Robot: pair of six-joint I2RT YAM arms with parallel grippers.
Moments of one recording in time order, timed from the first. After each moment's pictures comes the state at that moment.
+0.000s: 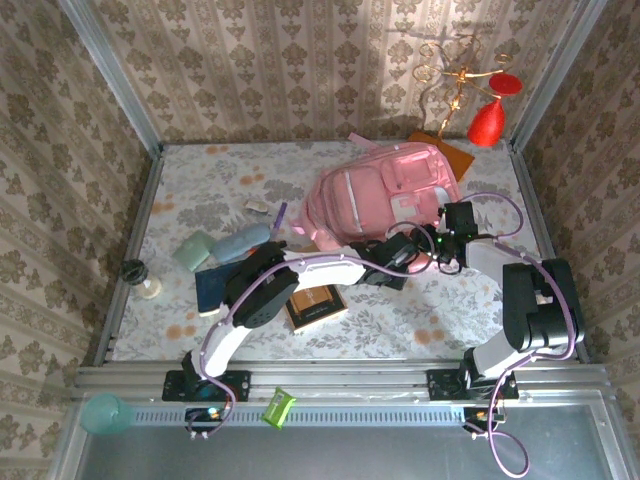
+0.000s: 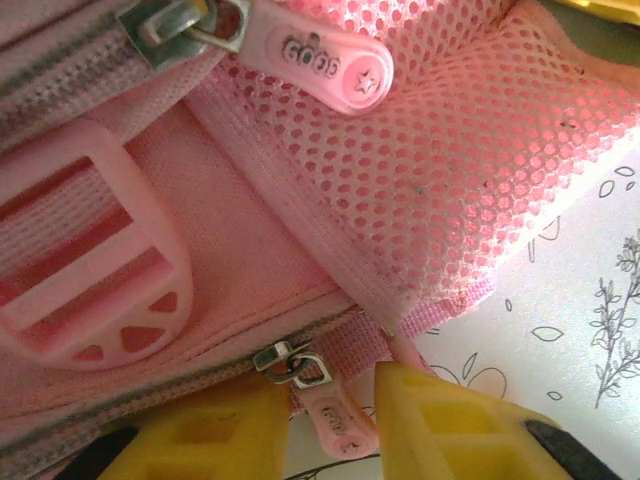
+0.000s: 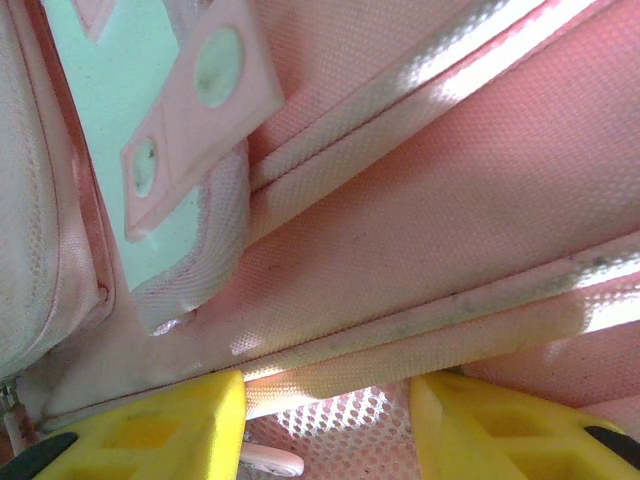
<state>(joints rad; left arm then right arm) -1.13 2.20 1.59 -0.40 -0.10 -0.57 0.04 1.54 0.73 -0.13 -0.29 0.58</state>
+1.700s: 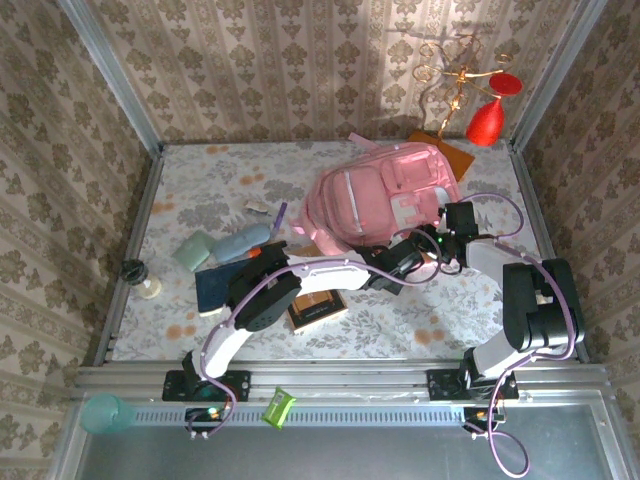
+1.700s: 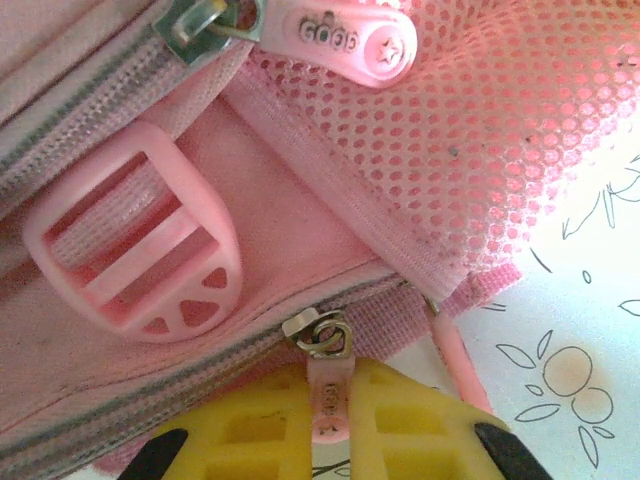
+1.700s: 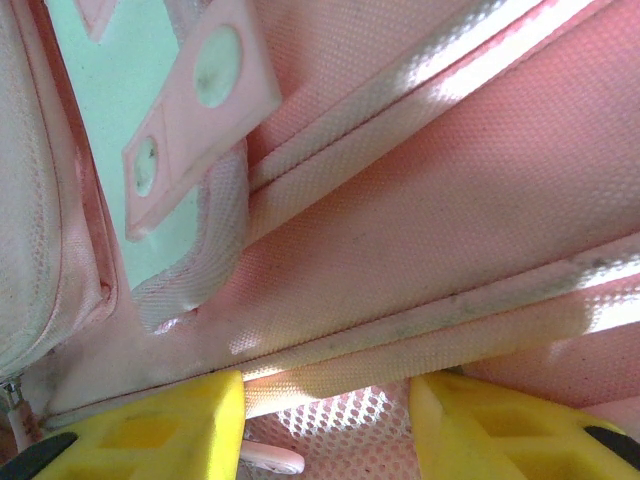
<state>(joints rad) -1.16 2.20 1.60 -0.46 -0.26 -0.46 0.04 1.54 0.73 -0.13 -0.30 0.58</state>
